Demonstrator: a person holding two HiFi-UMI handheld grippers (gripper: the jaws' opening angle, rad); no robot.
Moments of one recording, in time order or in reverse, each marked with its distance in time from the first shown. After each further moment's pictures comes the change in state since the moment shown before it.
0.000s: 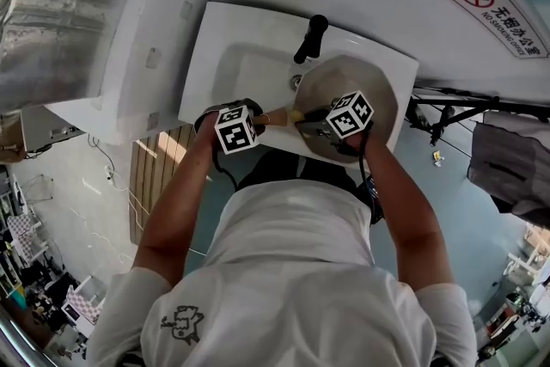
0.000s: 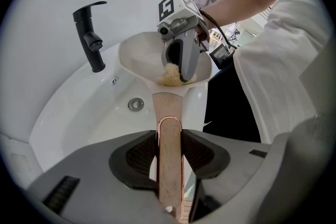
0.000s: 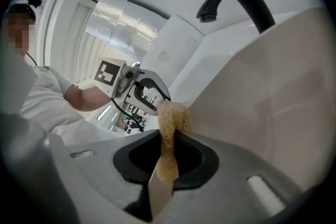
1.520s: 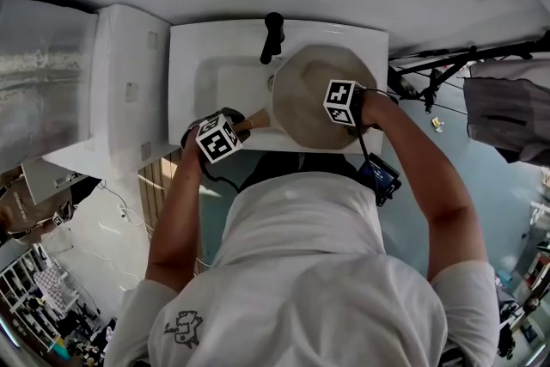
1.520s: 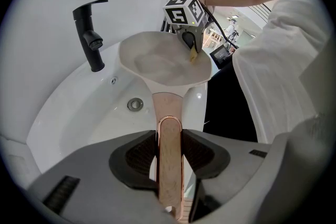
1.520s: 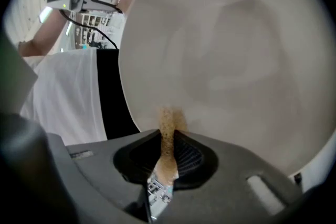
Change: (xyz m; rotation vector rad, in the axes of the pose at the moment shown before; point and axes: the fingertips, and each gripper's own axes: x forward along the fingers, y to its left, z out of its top) left arm 0.000 0.001 0.001 -0.003 0.004 -0.019; right arm -0.149 -0.030 -0.160 0.171 1.035 -0.385
